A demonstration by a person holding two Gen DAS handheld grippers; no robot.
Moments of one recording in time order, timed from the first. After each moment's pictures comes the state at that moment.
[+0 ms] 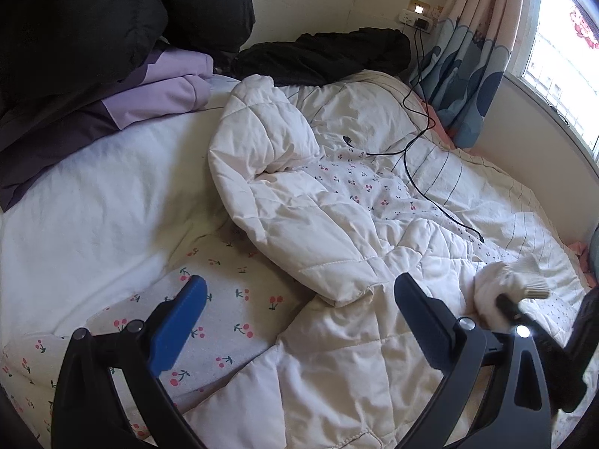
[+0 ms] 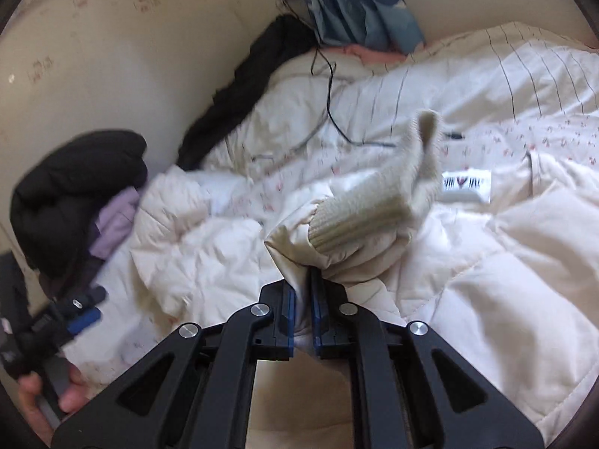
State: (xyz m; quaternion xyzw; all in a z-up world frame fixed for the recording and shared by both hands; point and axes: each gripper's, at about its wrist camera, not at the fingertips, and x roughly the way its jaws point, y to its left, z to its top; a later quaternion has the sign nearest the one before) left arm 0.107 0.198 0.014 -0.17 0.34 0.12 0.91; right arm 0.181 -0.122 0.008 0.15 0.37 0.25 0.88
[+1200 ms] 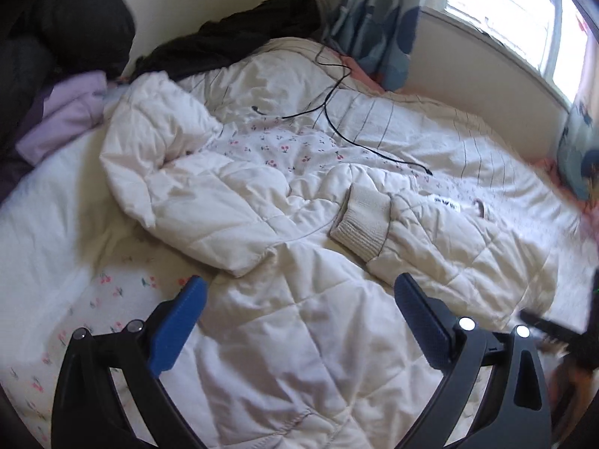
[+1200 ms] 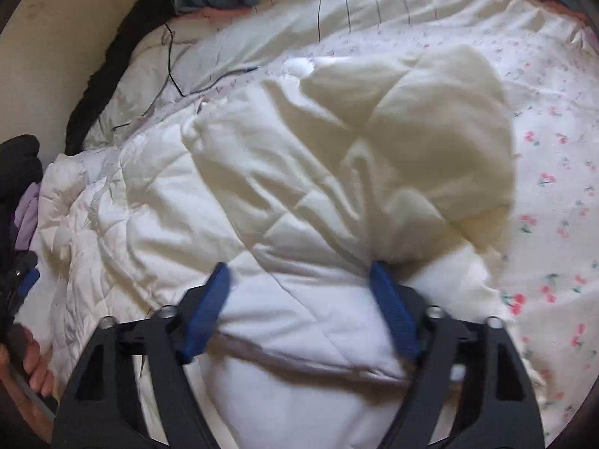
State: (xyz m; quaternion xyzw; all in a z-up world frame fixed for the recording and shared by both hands) left arm 0.119 0.122 0.004 -0.06 0.37 0.01 0.93; right arm 0.101 -0.281 -0.018 0.15 0.48 0.06 0.86
